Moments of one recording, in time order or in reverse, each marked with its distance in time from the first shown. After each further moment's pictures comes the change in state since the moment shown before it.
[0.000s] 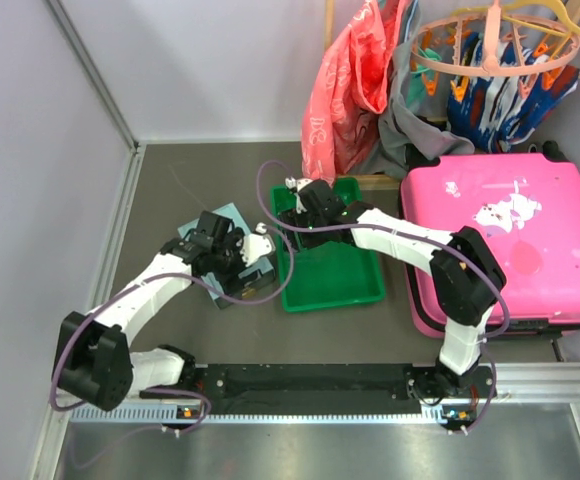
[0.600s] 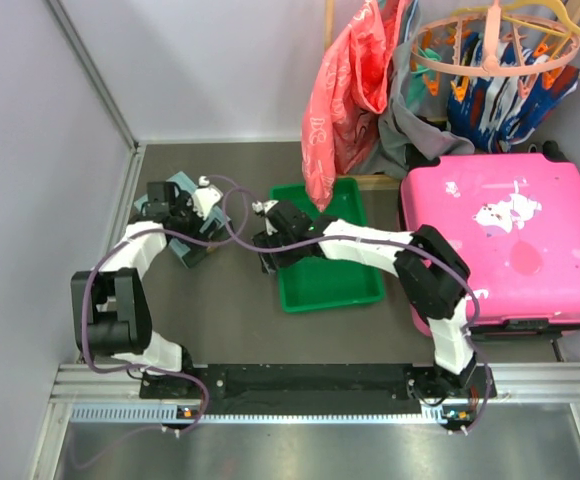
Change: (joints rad) left arm 0.433 0.274 0.157 0.248 0.043 0.010; right arm 0.124 0.147 0.093 -0.003 -0.013 -0.004
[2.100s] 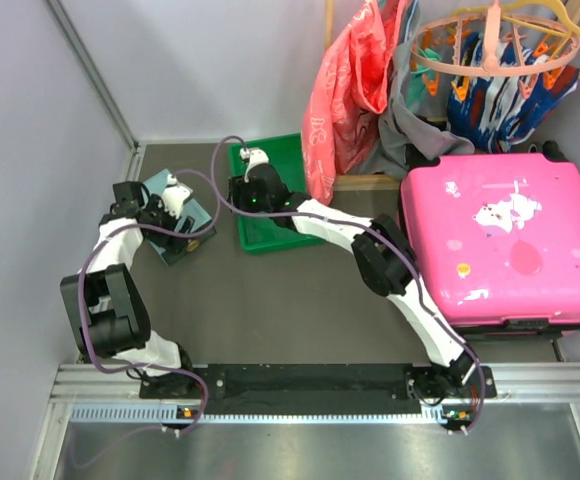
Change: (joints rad) left arm 0.226 0.027 0.077 -0.121 0.109 0.042; right arm -0.068 0.485 0.612 0.347 0.130 0.106
